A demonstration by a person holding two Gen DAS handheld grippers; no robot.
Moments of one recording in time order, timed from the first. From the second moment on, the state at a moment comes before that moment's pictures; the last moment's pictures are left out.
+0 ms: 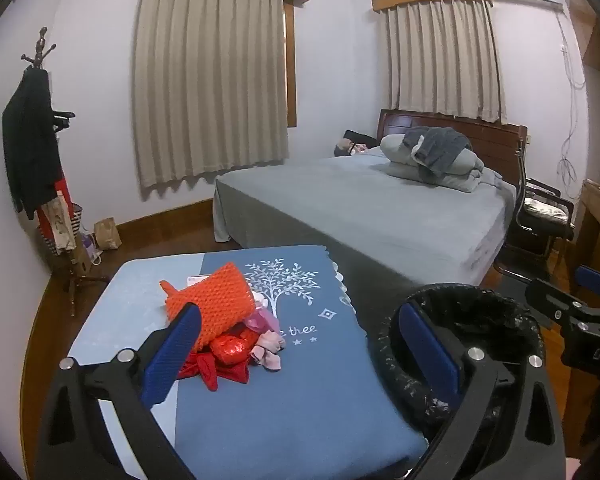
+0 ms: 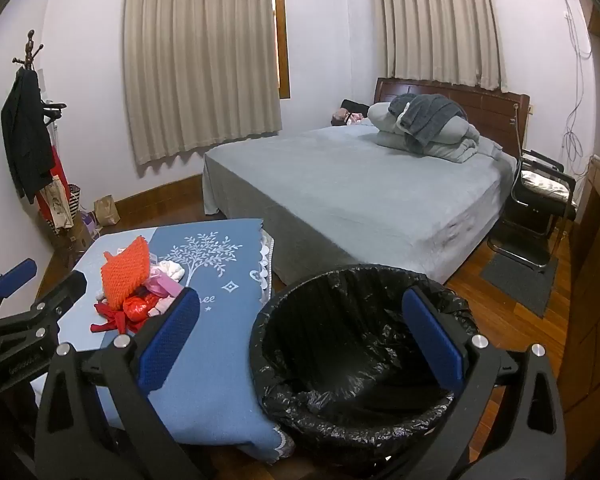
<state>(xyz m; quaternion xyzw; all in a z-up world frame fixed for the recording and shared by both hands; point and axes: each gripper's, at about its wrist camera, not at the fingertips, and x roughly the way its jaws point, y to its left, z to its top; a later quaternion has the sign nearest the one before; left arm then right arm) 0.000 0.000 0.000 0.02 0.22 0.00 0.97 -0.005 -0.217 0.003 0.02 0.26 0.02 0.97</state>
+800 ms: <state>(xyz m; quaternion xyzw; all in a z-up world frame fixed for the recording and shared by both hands) 0.001 0.008 0.003 0.01 0.23 0.00 0.97 -0.004 -0.216 0.002 0.02 0.26 0.02 0.97</state>
